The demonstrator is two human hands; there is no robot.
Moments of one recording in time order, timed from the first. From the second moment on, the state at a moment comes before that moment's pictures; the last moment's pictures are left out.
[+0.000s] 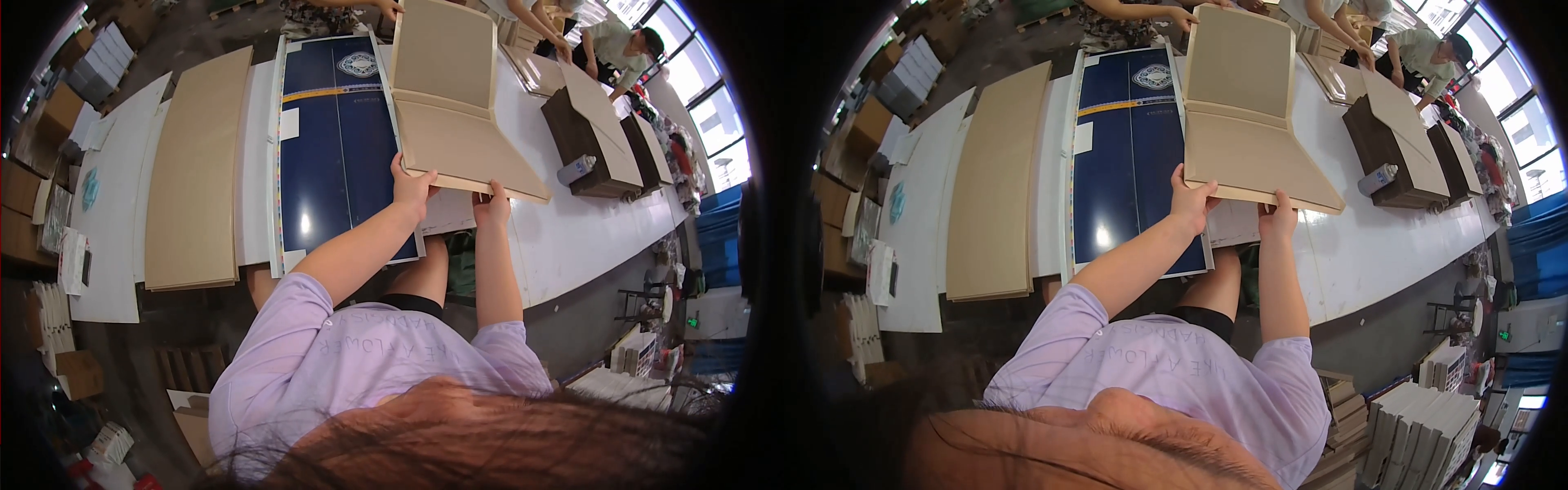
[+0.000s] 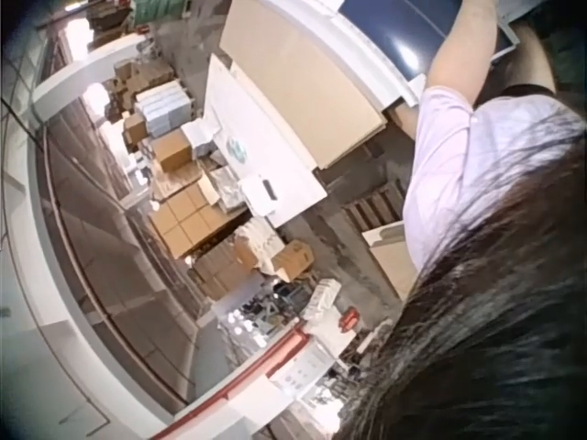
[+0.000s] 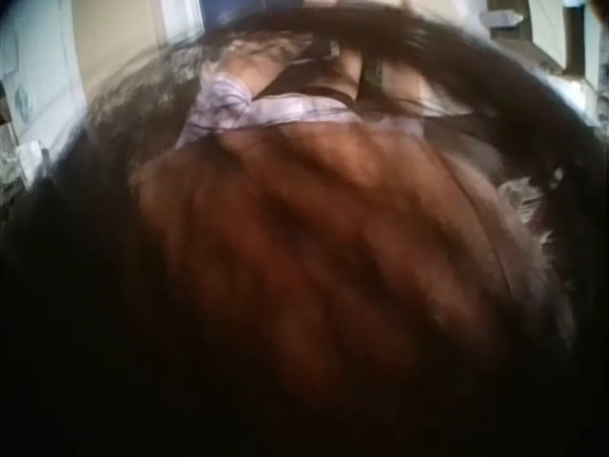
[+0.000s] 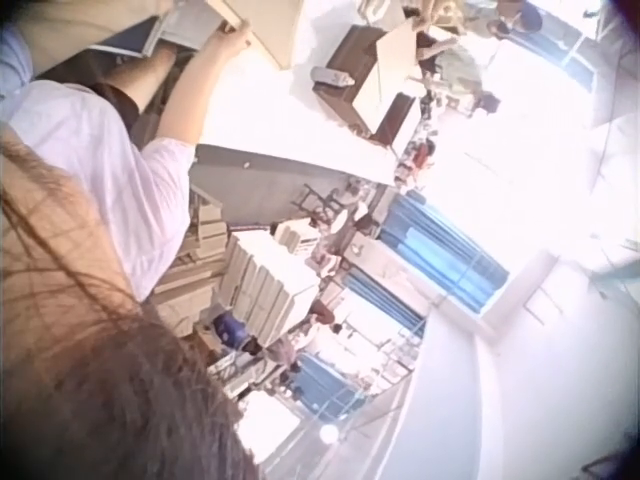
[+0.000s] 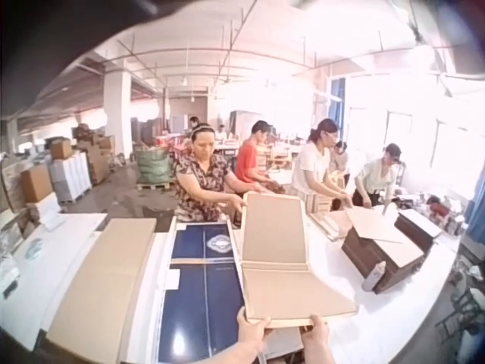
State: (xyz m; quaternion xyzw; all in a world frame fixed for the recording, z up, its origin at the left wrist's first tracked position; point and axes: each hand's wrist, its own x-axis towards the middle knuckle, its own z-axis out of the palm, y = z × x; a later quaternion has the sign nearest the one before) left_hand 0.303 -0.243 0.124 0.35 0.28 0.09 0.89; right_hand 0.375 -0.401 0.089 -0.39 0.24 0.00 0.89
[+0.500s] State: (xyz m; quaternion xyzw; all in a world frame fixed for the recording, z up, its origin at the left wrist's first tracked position) left_hand 0.186 -0.189 0.141 0.43 0.16 0.20 0.86; right_hand 0.293 -0.434 0.118 -0.25 0.11 0.13 0.95
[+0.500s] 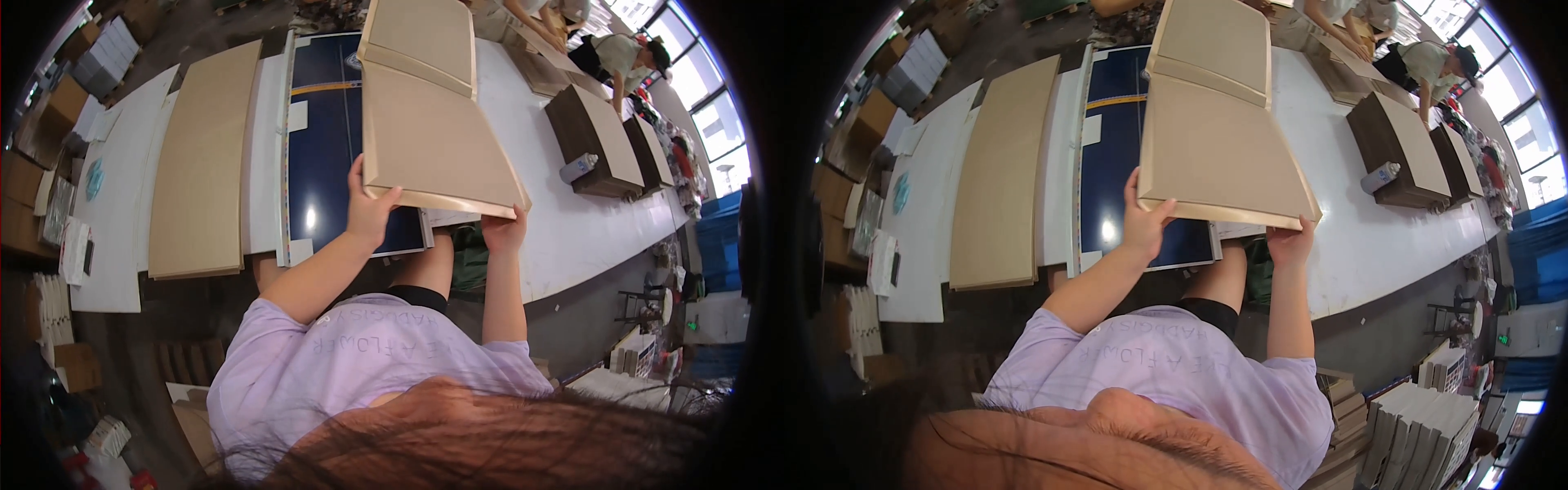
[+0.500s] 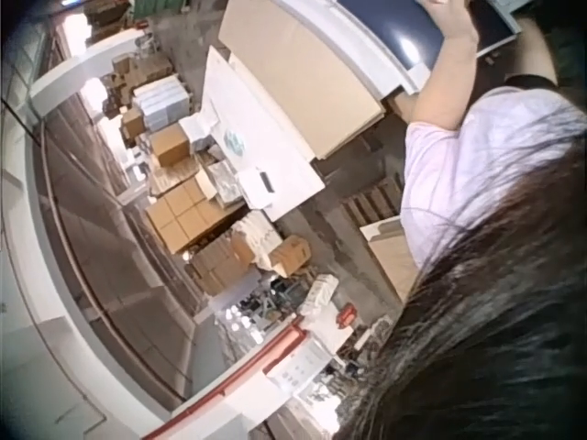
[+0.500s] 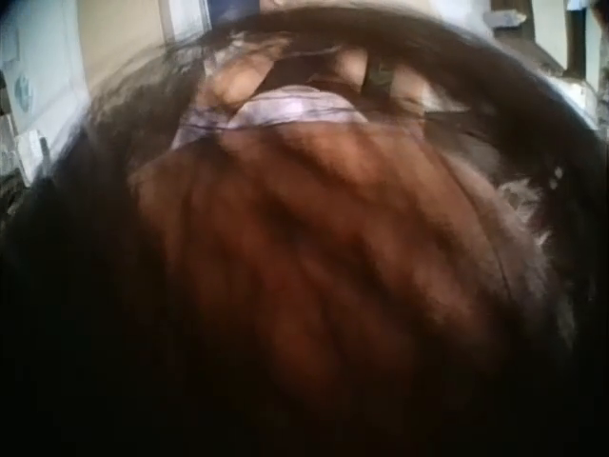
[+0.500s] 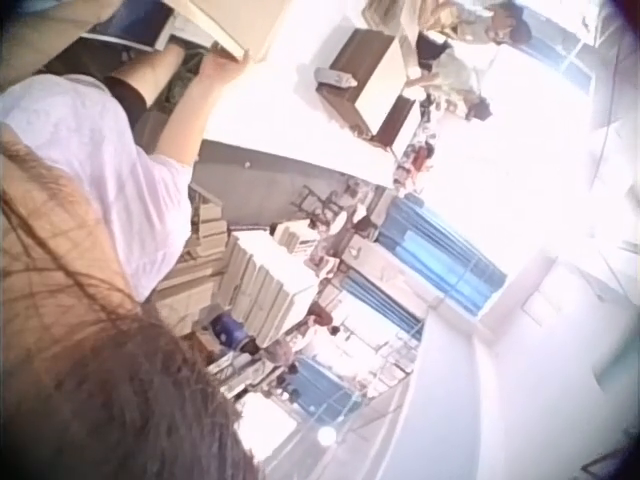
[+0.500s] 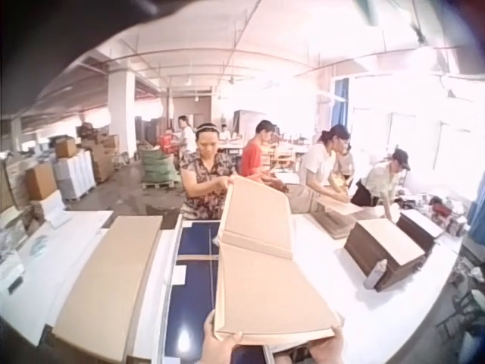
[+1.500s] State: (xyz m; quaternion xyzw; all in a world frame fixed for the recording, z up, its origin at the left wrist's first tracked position) left_hand 0.121 0.003 0.019 0.87 0.44 -0.03 0.23; right_hand 0.279 -0.366 -0.010 -0.55 0.08 0.41 0.72
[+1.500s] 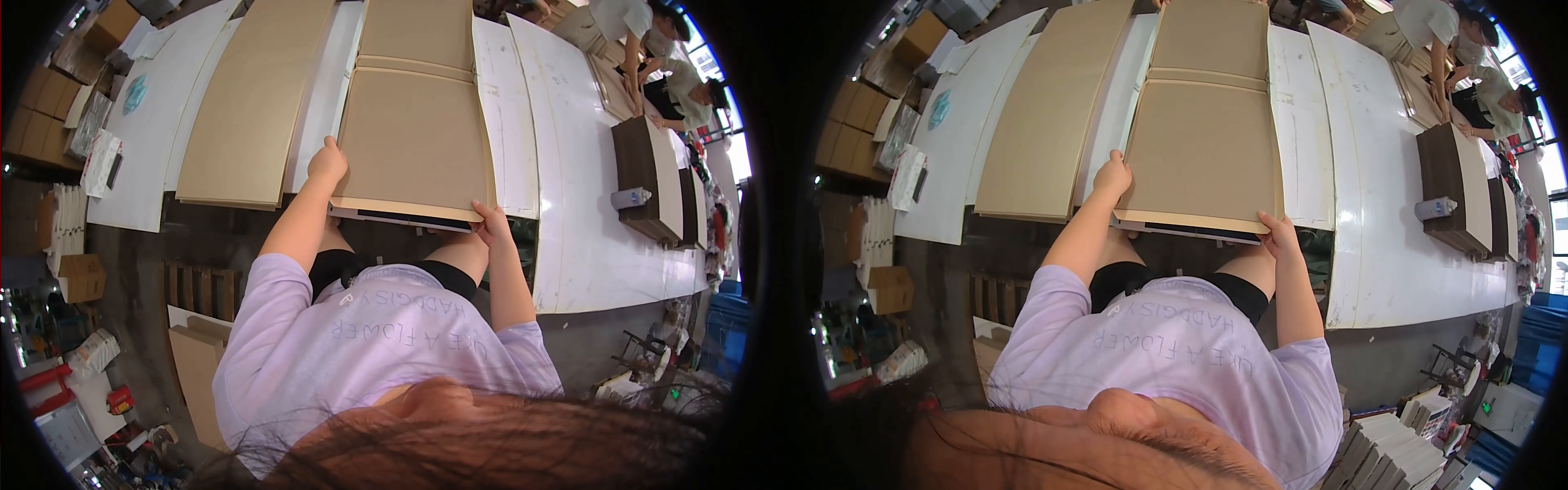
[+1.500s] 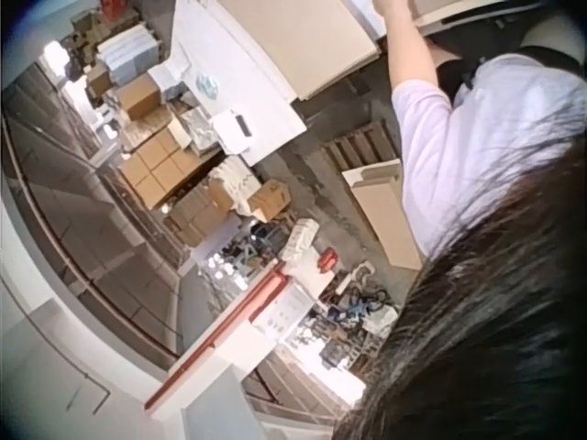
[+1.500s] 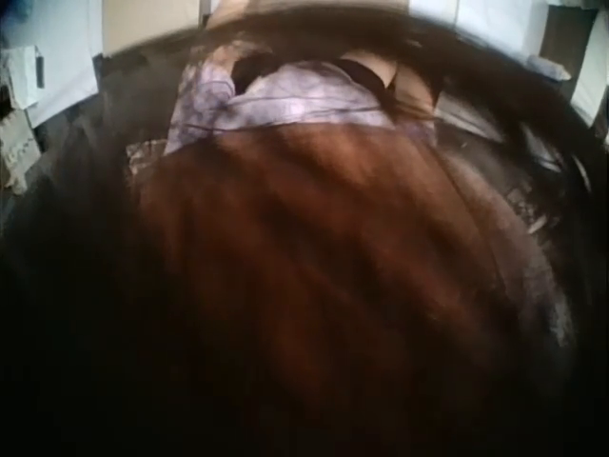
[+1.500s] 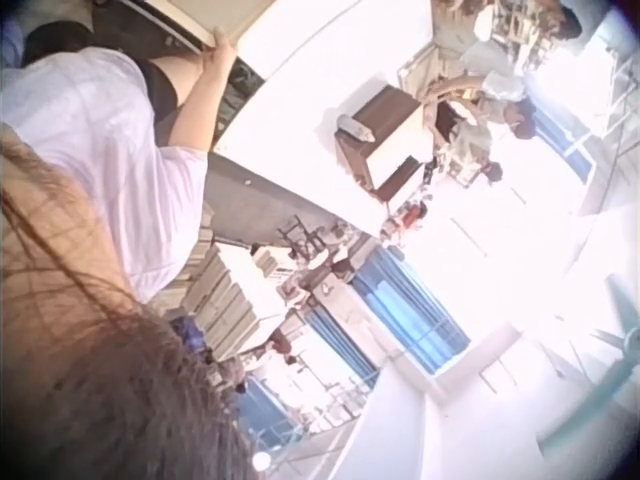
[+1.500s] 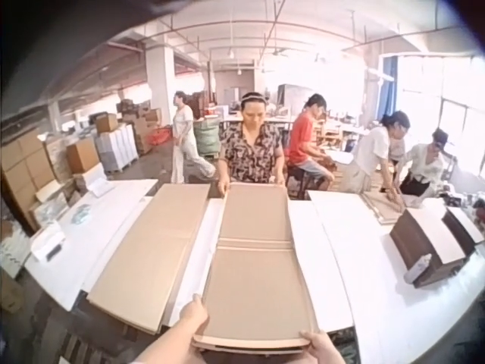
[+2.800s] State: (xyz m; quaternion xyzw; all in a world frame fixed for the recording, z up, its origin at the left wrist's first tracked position) left_hand 0.100 -0.048 -0.012 0.99 0.12 -0.05 -0.07; right_hand 0.274 -0.309 0.019 -0.93 -0.28 0.21 -0.08
